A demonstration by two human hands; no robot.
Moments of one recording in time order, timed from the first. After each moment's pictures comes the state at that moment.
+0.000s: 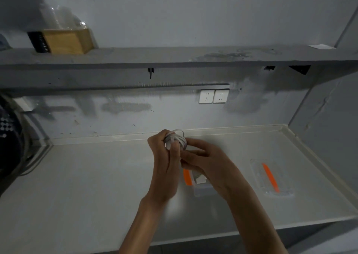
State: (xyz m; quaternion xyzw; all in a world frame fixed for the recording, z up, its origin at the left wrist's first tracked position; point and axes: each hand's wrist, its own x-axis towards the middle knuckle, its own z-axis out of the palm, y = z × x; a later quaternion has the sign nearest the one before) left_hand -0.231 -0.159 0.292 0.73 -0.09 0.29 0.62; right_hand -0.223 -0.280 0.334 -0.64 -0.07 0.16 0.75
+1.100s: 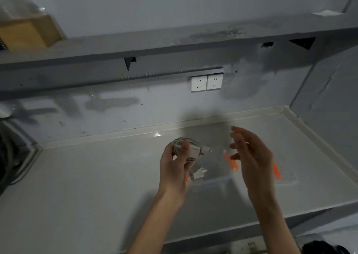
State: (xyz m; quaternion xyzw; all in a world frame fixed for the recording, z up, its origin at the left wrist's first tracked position) left_hand -0.176 -0.211 0.253 0.51 0.12 0.03 0.85; right_hand -0.184 -0.369 0.273 -0.69 0.01 -0.23 0.69
